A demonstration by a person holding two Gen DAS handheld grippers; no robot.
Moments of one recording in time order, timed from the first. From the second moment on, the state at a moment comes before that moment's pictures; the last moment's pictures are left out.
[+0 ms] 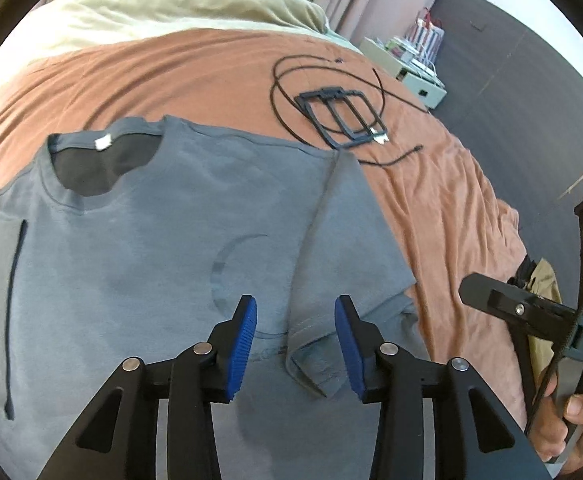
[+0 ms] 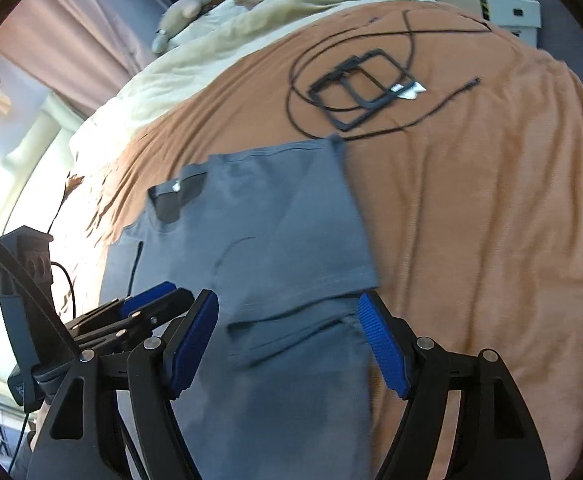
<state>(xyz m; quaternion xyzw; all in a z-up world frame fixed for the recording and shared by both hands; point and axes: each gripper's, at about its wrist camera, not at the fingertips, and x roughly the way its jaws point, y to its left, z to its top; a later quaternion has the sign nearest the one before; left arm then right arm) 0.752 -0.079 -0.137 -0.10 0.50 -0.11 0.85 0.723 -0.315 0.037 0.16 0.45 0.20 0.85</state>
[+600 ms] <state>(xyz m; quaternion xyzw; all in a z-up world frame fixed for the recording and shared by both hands) 0.764 -0.095 -0.201 -0.10 0.54 -0.15 0.82 0.774 -0.316 -0.031 0.23 0.47 0.18 0.84</state>
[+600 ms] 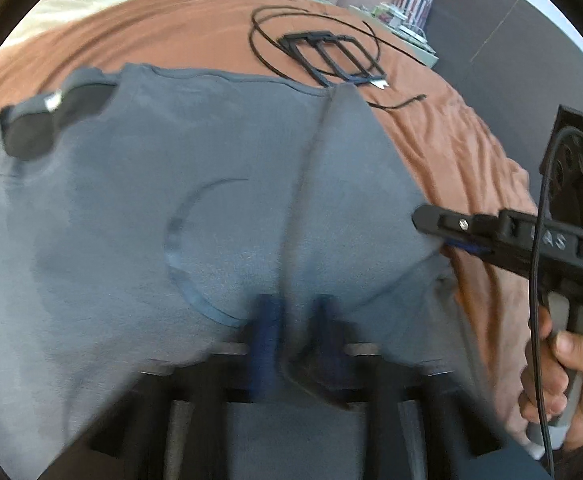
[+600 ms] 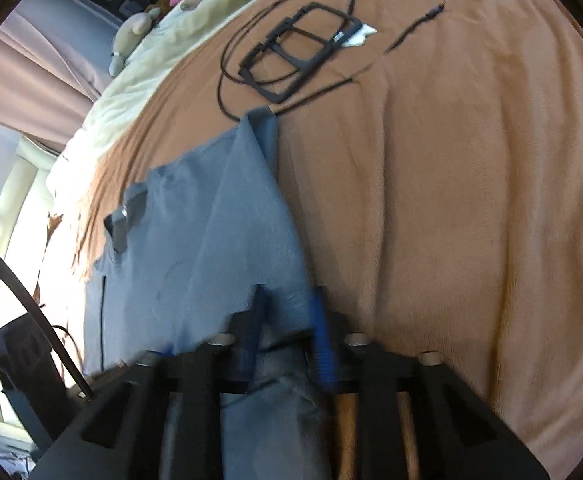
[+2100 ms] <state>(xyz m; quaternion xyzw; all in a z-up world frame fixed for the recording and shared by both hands) 0.805 -0.014 -0.178 -0.11 0.49 -0.04 0.86 0.812 -0.283 -0.014 0.13 0.43 0.16 0.88</state>
